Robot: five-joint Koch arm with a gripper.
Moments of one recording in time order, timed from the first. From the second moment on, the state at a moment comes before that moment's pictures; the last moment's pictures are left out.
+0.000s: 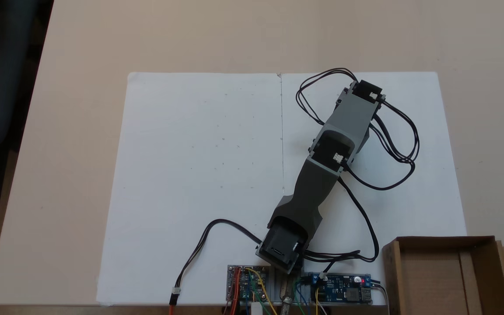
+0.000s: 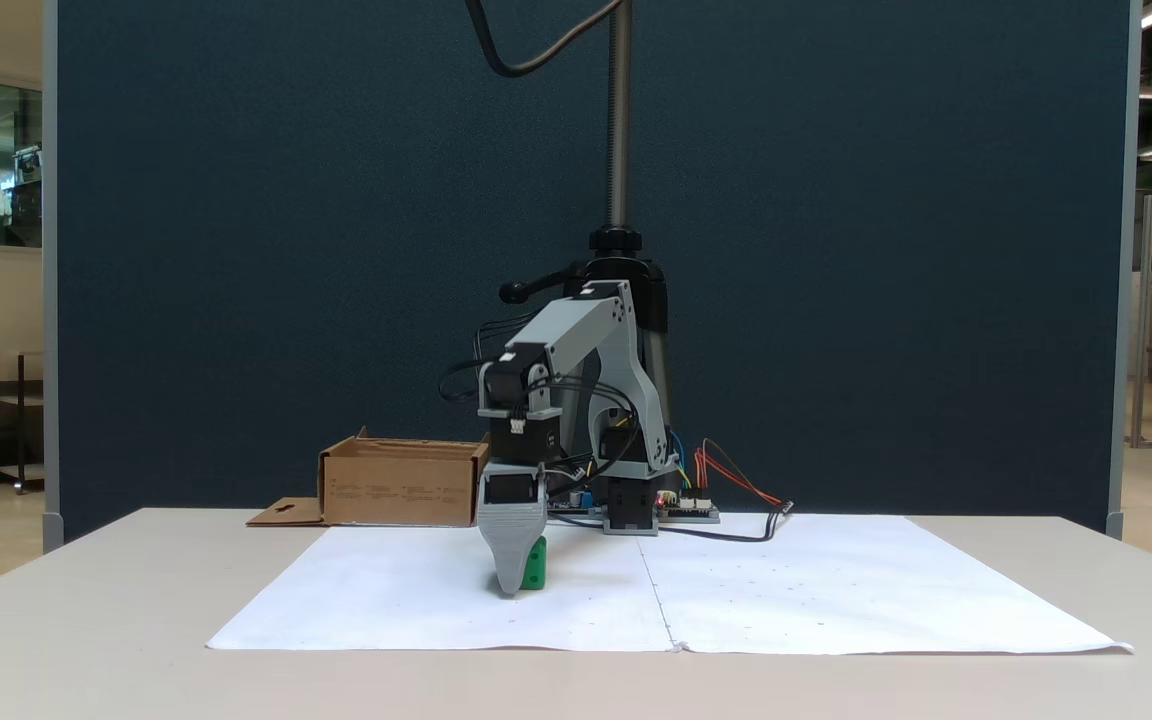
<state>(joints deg) 30.0 67.2 91.1 42.0 -27.7</state>
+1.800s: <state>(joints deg) 21.4 76.6 63.5 73.4 -7.6</state>
